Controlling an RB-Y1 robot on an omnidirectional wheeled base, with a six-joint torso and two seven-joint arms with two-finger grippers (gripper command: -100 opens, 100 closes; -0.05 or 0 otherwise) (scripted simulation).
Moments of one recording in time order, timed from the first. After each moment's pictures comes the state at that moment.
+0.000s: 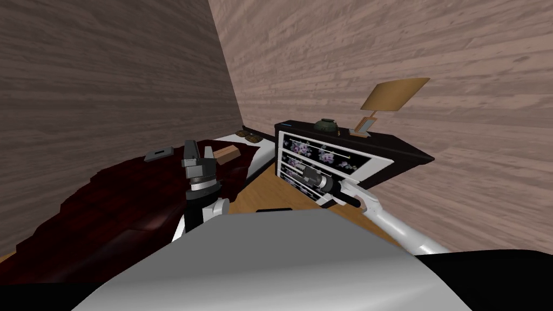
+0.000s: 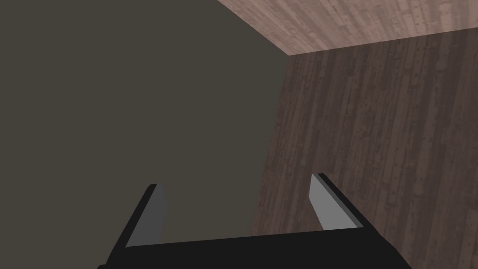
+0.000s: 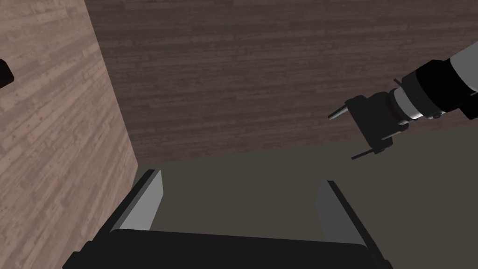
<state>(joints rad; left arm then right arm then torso) 0.49 -0.05 0.05 -2.36 -0.07 -0.54 -0.14 0.27 -0.95 0.22 -2.00 0.42 -0.71 0.28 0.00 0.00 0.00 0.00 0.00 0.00</state>
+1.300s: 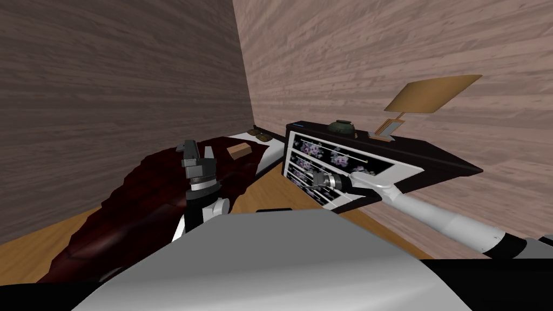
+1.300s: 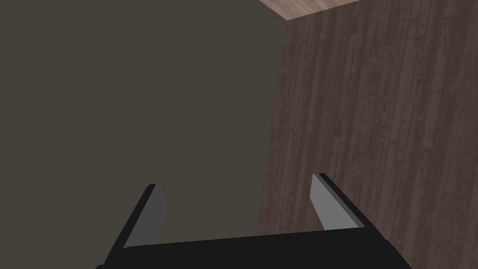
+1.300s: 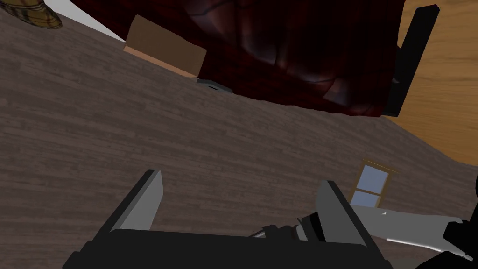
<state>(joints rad) 0.49 -0.05 0.05 -2.36 -0.07 -0.54 -0.14 0.15 -1.30 0.33 -1.78 0.58 -0.82 0.49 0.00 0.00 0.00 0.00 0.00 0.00</state>
